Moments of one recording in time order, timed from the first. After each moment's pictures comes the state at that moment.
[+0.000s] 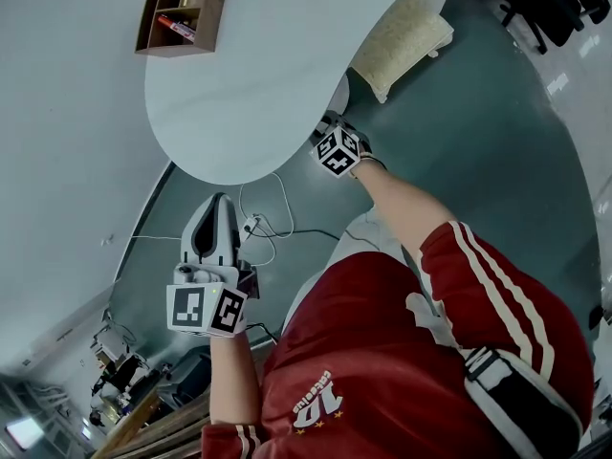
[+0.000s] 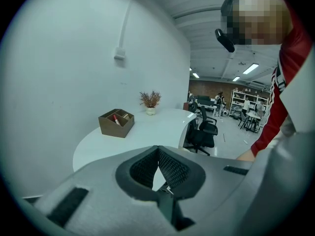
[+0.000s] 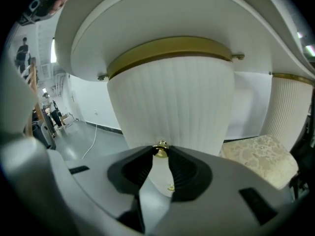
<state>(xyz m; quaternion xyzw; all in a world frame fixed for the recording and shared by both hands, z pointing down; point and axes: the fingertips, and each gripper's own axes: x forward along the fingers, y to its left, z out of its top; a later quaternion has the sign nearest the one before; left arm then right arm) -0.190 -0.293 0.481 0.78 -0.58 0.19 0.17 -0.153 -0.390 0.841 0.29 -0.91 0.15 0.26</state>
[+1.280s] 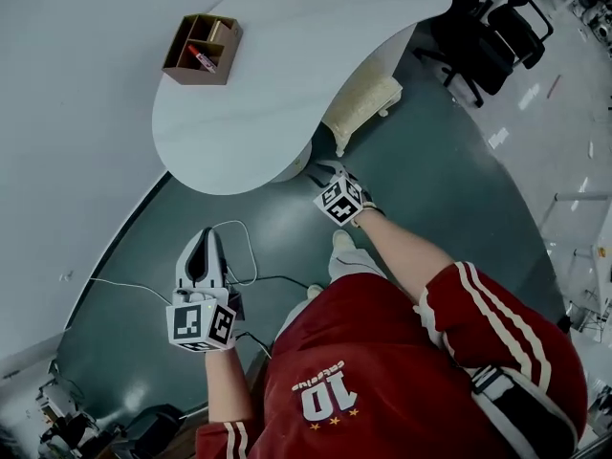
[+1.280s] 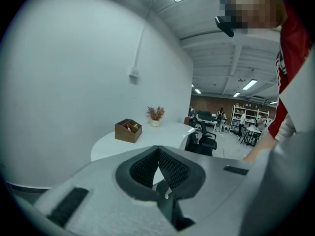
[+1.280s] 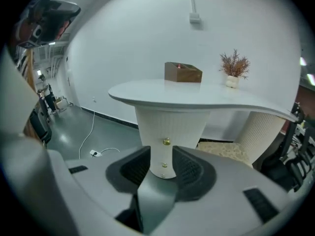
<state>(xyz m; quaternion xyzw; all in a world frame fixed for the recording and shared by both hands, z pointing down) -0.258 -0.202 0.441 0.78 -0.60 0.09 0.15 -0.083 -0.314 0.733 0.32 -0.88 0.10 0.34</state>
